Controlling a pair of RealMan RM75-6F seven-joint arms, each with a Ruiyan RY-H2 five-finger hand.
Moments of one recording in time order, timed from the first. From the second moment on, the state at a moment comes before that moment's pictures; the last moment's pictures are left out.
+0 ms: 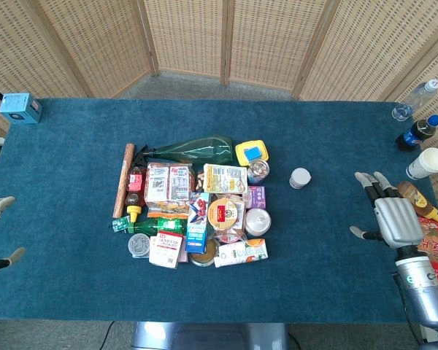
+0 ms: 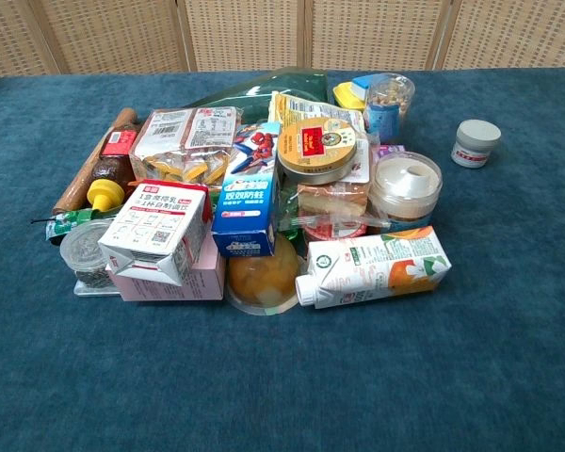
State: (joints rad) left arm -0.07 -0.89 -0.06 -1.92 1.47 1.51 0.16; right arm 0.34 -1.04 0.15 -1.71 -1.33 1.23 -0.05
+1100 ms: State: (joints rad) left arm -0.06 -0.88 -0.05 -1.91 1.52 1.54 0.14; right arm 0.41 -1.09 0.20 -1.65 -1.30 1.16 0.06
